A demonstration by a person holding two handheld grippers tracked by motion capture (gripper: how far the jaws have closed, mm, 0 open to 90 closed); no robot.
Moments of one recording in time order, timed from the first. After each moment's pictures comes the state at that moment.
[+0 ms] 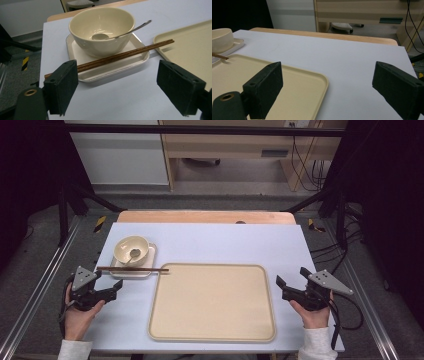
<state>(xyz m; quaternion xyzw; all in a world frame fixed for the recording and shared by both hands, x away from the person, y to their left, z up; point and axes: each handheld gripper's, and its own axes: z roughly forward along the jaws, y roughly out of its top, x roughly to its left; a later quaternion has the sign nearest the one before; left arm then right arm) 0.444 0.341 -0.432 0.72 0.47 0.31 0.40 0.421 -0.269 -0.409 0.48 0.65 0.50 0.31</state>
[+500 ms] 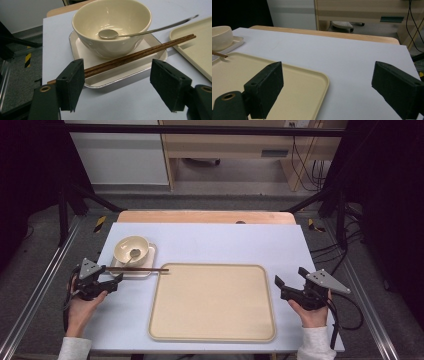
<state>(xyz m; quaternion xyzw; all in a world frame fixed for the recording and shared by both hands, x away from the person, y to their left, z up) 0.477 0.344 -0.439 0.74 0.47 0.30 0.37 0.424 -0.267 -0.411 0.48 0.66 0.50 0.31</state>
